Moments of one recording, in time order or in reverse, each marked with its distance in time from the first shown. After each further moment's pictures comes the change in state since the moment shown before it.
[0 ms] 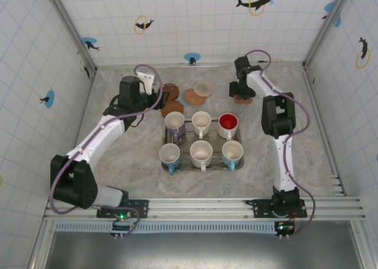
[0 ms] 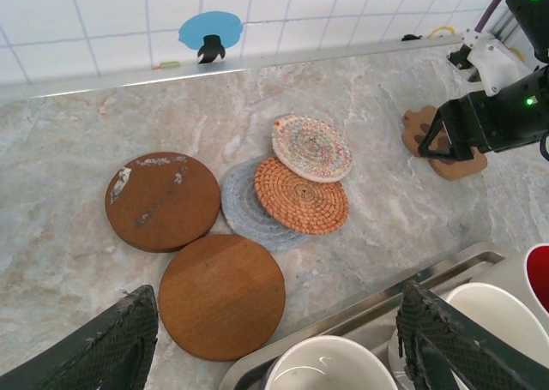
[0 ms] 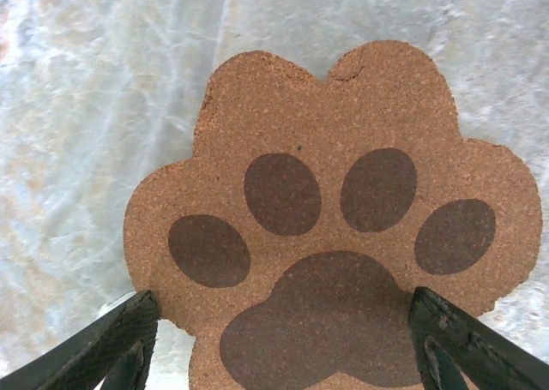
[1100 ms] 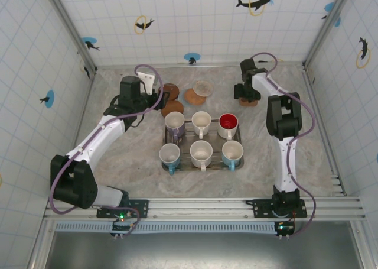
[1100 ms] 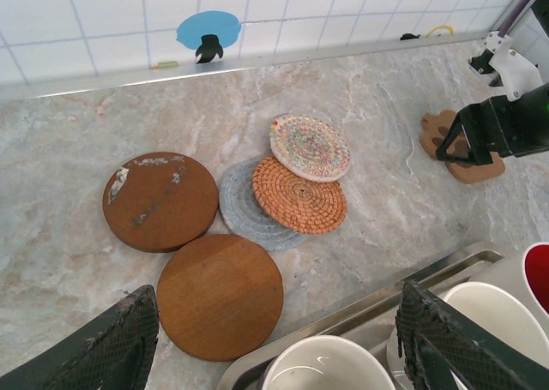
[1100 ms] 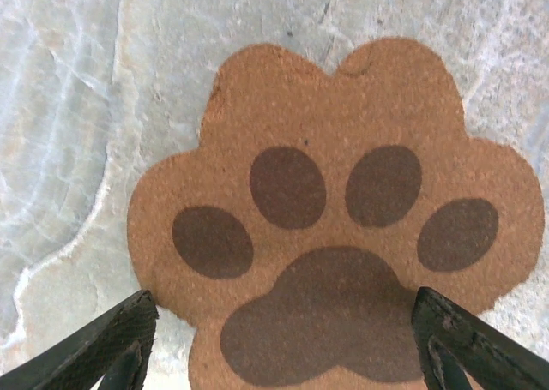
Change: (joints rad) left arm -0.005 0.000 0.000 -0.001 -0.005 -0.001; right arm -0.030 -0.089 -0.136 0.040 -0.003 -0.002
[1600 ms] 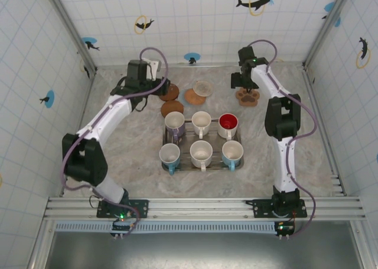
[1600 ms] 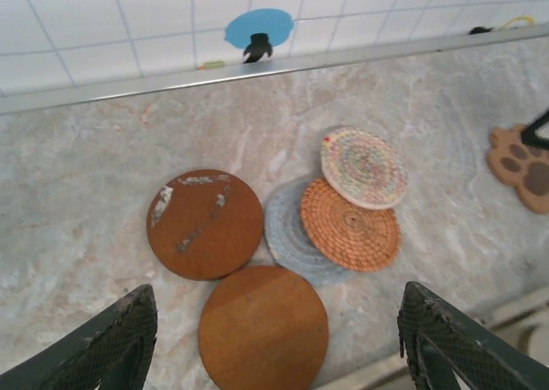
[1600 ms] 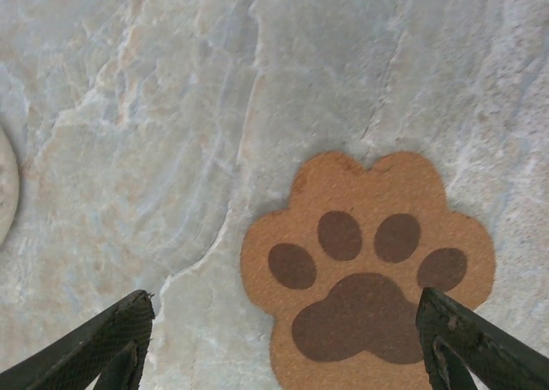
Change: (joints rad) left arm 0.000 0.274 0.357 -0.185 -0.117 0.010; right arm 0.035 0.000 0.196 -0.100 -0.013 -0.029
